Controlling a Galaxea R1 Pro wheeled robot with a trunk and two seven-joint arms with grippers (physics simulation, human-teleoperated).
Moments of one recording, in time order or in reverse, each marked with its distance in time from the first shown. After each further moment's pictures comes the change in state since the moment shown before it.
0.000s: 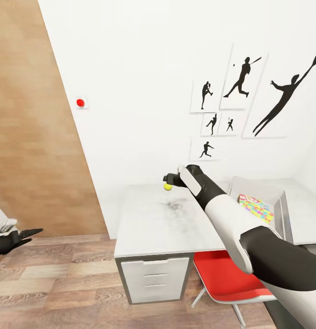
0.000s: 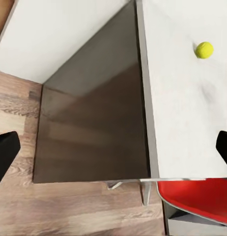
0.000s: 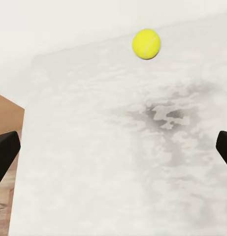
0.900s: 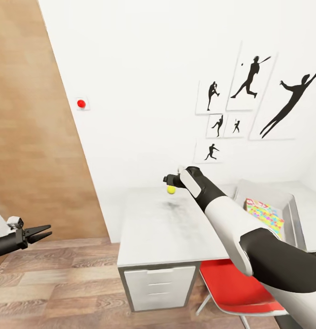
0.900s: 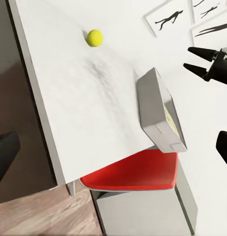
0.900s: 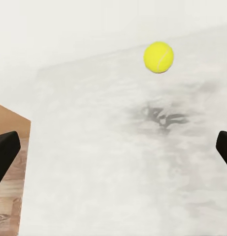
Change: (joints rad) left arm 0.001 -0.044 -0.053 -0.001 -0.011 0.004 -0.449; right arm 0.013 0.000 0.000 -0.003 -0.004 -0.025 0.000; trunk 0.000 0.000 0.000
